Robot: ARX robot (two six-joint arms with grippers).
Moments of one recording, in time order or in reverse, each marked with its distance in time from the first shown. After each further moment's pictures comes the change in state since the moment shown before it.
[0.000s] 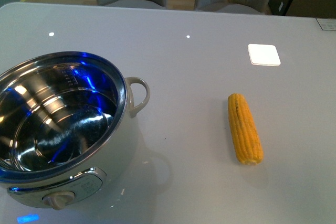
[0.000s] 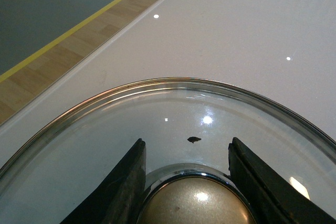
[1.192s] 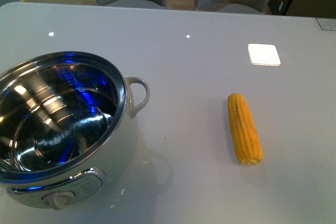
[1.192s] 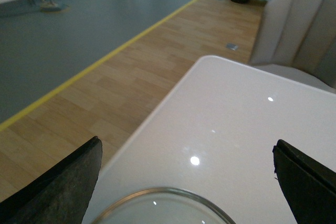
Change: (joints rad) left arm 0.042 -0.689 -0.267 -0.270 0.099 -0.066; right arm 0.000 -0.001 0.000 0.000 0.000 0.000
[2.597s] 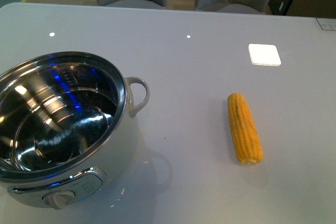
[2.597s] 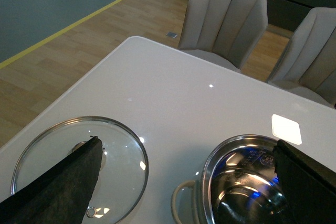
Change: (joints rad) left arm 0.047 -1.202 -0.534 -0.714 0.248 -0.071; right arm 0.000 0.000 0.000 0.000 0.000 0.000
